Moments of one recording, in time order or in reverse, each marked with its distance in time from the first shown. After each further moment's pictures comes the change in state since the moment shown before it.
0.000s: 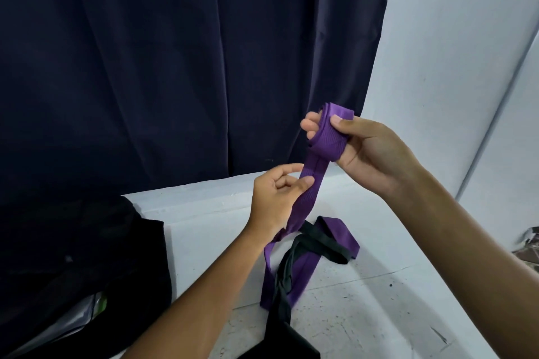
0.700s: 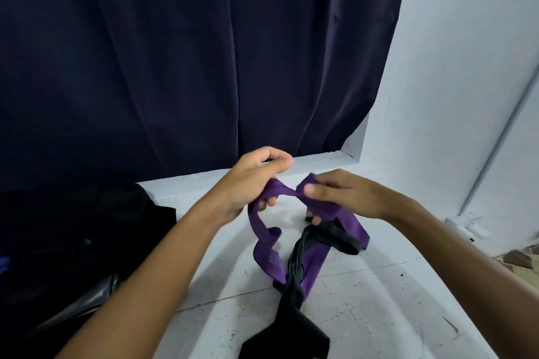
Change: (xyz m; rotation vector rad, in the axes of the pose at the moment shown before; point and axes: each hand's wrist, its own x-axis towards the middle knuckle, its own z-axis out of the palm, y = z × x) left_hand -0.009 0.061 -0.059 0.266 -0.288 -0.267; right_hand 0.000 0.056 -0.051 -1.147 -0.435 0.239
